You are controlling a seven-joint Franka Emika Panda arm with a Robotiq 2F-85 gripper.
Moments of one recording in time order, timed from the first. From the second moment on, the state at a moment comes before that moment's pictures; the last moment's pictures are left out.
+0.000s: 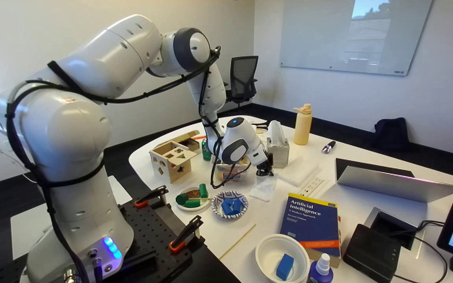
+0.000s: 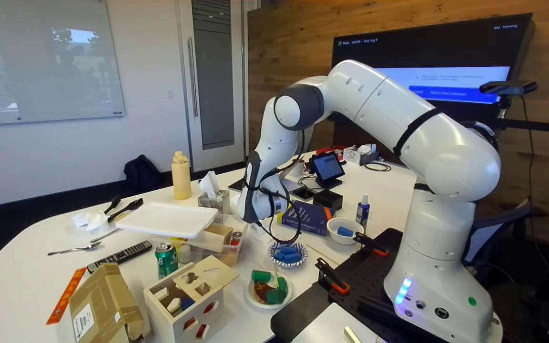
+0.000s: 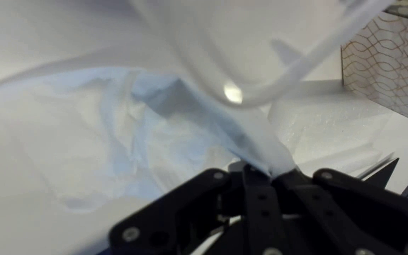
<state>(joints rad) 0.27 1.06 -0.23 -1.89 0.44 3.46 1.19</state>
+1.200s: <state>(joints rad) 0.80 1.10 -0.54 -2.18 0.66 3.46 1.63</state>
